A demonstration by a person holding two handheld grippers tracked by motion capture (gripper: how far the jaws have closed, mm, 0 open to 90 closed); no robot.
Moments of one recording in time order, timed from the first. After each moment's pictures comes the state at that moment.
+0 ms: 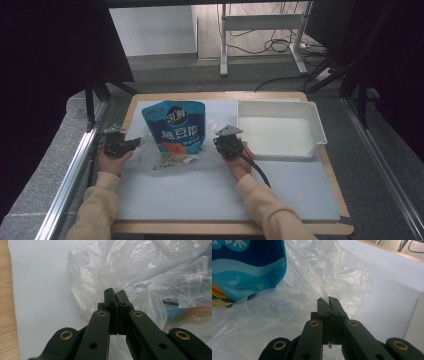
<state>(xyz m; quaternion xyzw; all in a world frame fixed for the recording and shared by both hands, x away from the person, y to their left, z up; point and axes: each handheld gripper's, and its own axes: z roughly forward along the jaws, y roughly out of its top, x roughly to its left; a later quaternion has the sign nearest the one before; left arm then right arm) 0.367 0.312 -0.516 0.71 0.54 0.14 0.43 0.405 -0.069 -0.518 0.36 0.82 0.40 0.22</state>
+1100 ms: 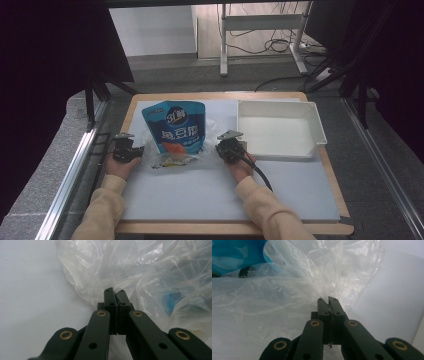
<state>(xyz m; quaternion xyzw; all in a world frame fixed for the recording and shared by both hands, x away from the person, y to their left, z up) 0.375 0.301 -0.553 0.72 0.56 0.11 0.39 0.405 -0.075 -0.539 0.37 0.83 0.37 0.19</state>
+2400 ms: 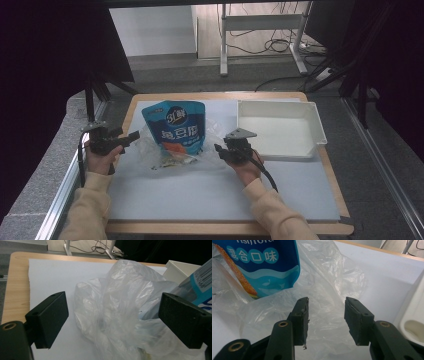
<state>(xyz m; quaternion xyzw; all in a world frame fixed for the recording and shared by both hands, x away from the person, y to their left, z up) 0.350 0.335 -0.478 0.65 0.54 0.16 0.52 0.379 -0.096 -0.497 0.37 0.80 0.44 0.19</state>
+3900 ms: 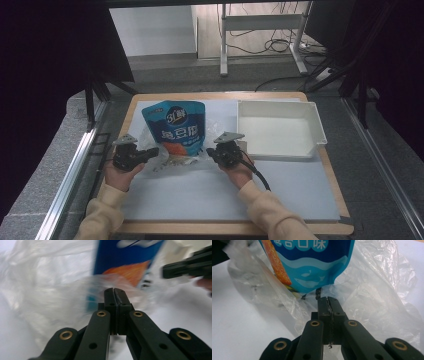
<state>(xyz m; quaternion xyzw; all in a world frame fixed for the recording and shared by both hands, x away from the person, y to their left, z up) 0.309 0.251 -0.472 0.75 0.46 0.12 0.46 0.373 -0.069 -0.504 0.31 0.84 0.43 0.13</state>
